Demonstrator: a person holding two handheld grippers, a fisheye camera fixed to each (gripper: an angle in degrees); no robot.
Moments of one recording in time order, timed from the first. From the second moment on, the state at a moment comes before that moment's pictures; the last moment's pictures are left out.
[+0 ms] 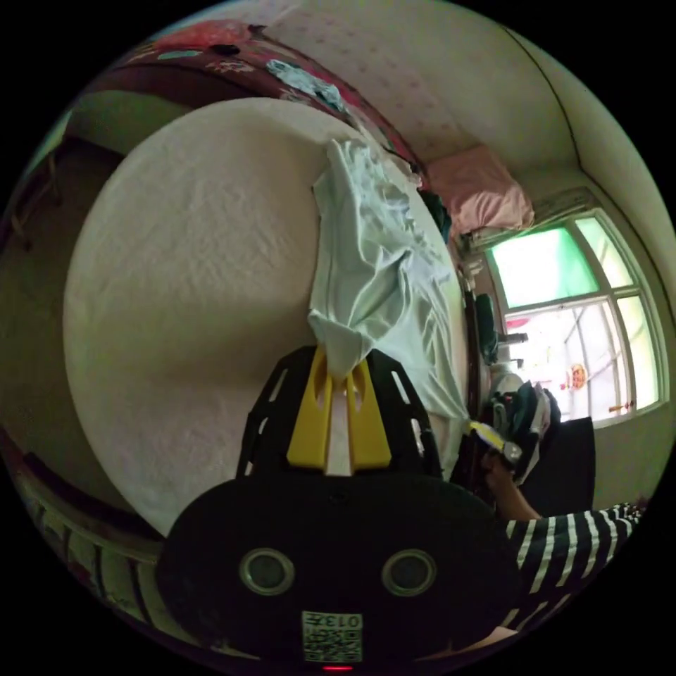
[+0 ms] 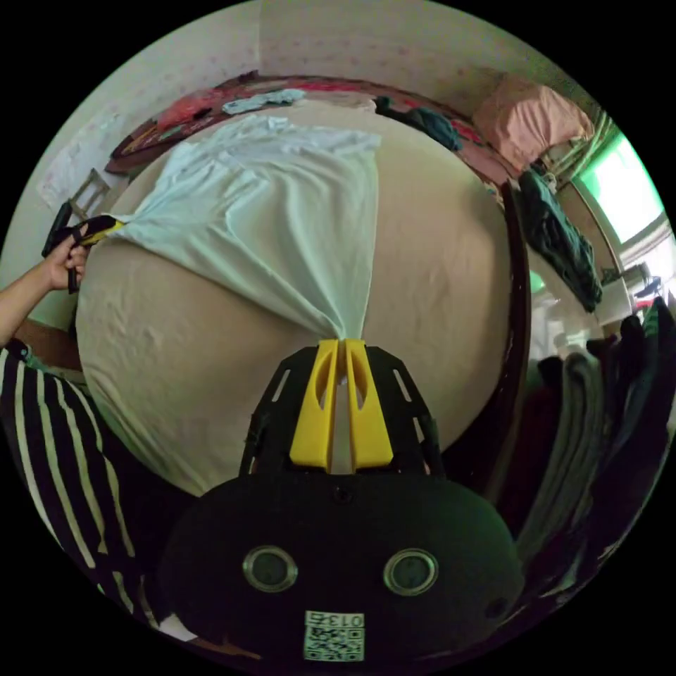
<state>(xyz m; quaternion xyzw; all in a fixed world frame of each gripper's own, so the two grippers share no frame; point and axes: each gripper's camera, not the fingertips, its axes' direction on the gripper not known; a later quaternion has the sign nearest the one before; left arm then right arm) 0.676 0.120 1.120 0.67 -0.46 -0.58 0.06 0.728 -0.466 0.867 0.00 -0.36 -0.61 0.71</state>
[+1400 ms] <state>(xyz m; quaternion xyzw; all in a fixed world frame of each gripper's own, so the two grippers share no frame) 0.485 0.043 0.975 0.38 -0.58 -0.69 0.22 0.673 -0.378 0.920 -0.04 -0.32 -0.76 0.56</state>
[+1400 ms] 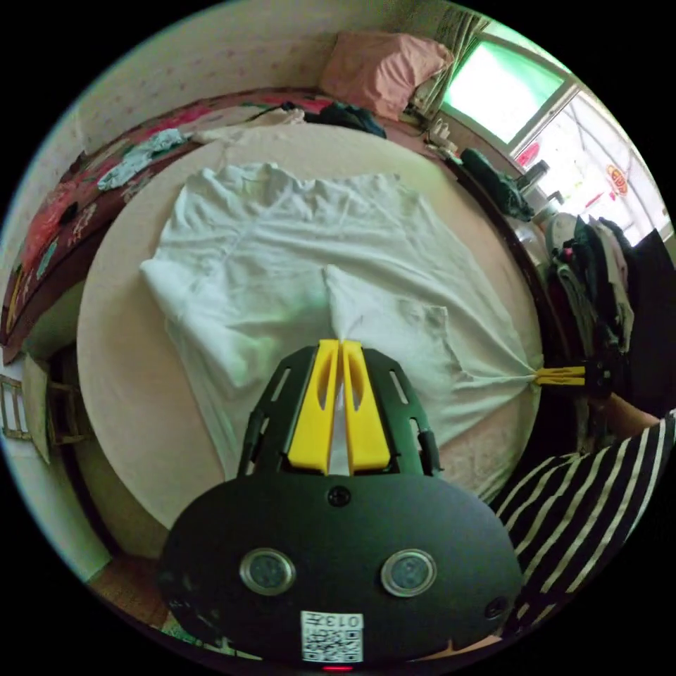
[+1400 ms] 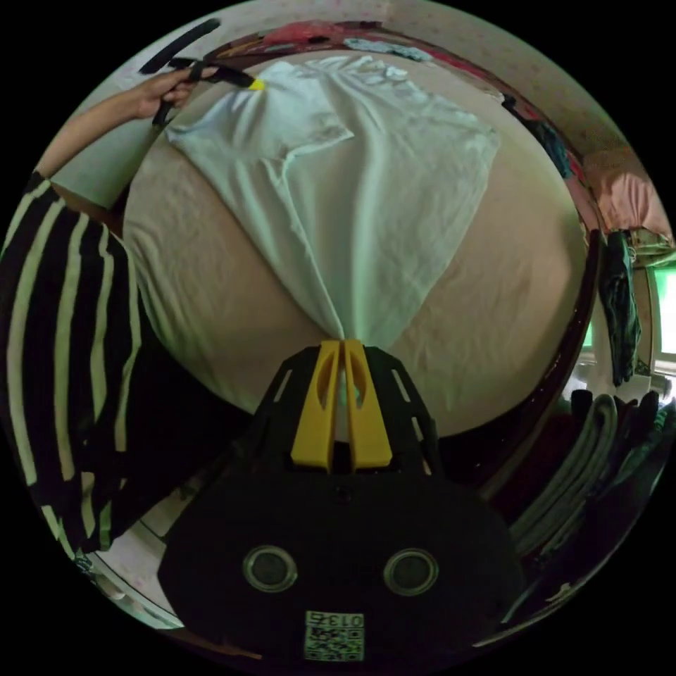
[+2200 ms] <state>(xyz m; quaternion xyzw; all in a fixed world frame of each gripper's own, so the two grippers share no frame) 0.513 0.014 1.101 0.33 -0.58 -0.74 0.11 0.608 -0.477 1.007 -0.08 -0.38 -0.61 0.69</state>
